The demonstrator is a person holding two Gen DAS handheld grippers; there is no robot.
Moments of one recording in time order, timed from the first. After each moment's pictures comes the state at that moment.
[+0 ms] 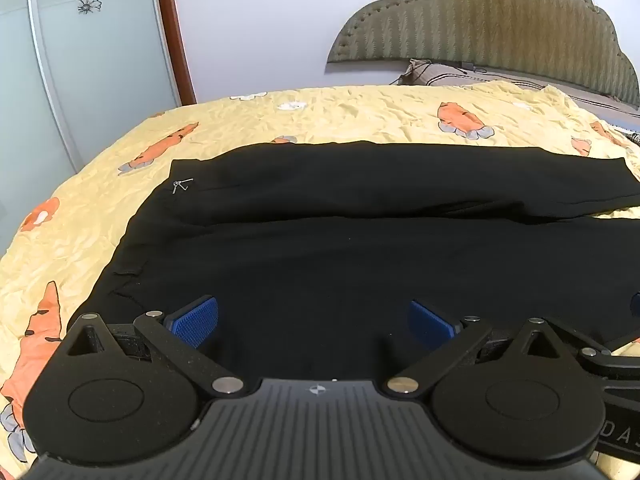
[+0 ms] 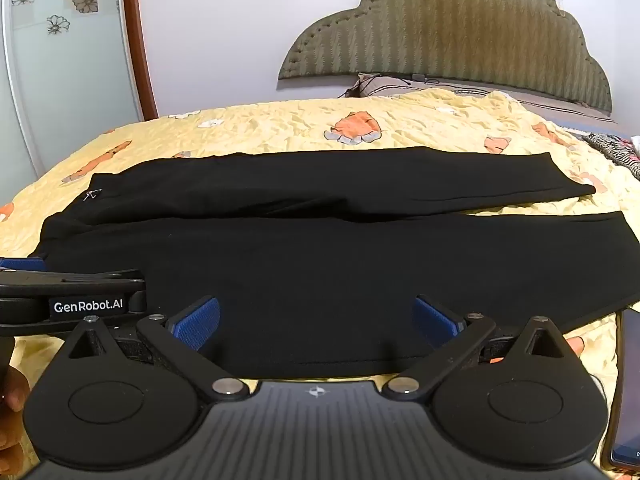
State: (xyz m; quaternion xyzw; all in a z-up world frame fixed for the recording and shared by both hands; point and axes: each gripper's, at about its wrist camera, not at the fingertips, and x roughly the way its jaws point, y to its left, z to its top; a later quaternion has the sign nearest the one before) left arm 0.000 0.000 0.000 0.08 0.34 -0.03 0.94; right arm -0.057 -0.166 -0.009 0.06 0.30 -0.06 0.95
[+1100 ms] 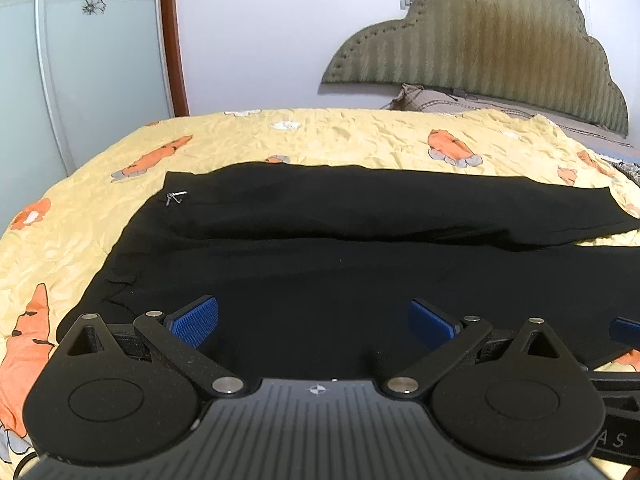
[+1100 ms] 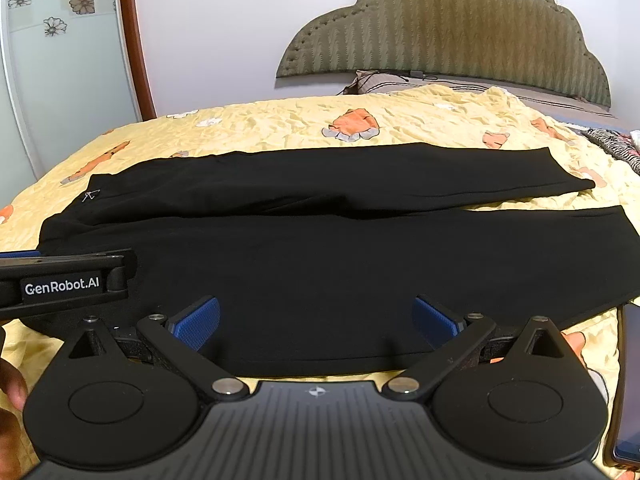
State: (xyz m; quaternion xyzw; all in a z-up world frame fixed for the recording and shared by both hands) left arm -0.007 0.006 0.010 0.05 0.31 -0.05 0.95; right arm -0.059 -0.166 -0.010 0.06 0.31 -0.06 0.95
